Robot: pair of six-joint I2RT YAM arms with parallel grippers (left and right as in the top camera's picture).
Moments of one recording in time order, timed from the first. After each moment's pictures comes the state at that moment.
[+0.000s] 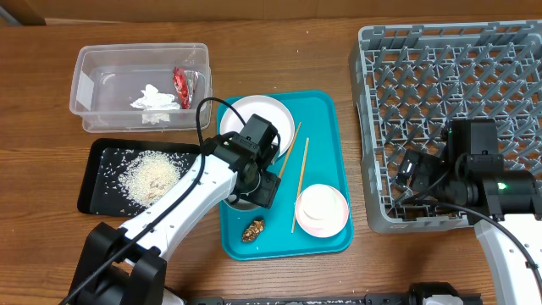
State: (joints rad) left arm -0.55 1.62 1.10 -0.93 0.13 -0.19; right arm 0.01 1.10 1.07 -1.14 0.01 0.36
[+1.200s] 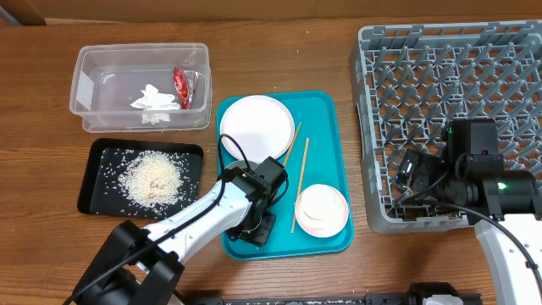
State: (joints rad) left arm -0.69 1.62 0.88 -0.92 0.10 -0.32; right arm 0.01 1.10 1.07 -1.14 0.01 0.36
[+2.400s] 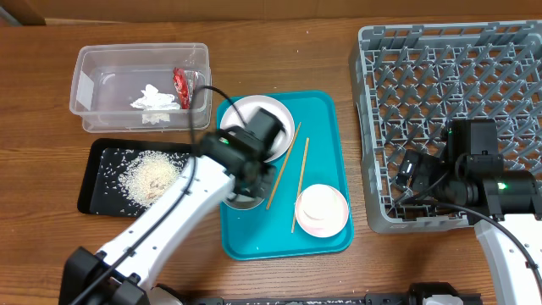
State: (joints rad) left arm -0.56 1.54 1.24 -1.09 -0.01 -0.32; right arm 0.01 1.10 1.07 -1.15 0.01 0.36
